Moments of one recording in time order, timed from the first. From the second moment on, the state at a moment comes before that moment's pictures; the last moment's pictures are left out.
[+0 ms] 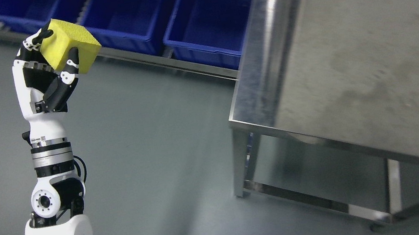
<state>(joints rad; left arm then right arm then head) -0.21 0.08 0.00 -1.67 0.37 -0.33 -0.03 0.00 0.00 -0.09 0.00 0.00 -0.09 -0.03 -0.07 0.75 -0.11</state>
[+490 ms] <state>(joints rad) -0.20 0.06 0.00 -1.67 0.37 -0.33 -0.03 0.00 0.00 -0.09 0.00 0.00 -0.10 -0.03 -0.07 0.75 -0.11</state>
